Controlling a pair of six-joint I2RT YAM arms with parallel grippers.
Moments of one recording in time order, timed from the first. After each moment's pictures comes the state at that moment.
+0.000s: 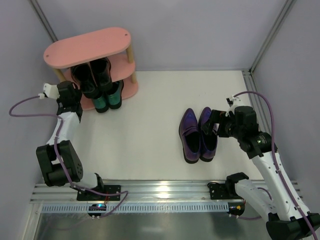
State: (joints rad) left arm 0.23 1.46 1.03 0.06 -0.31 -0.98; right arm 0.25 0.79 0.90 -0.73 -0.16 0.37
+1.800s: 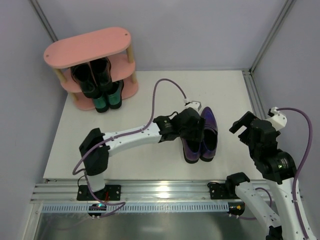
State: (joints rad) left arm -1.10 1.77 1.48 -0.42 -0.14 -0.68; right arm 0.25 0.59 1.02 -1.00 0.48 0.68
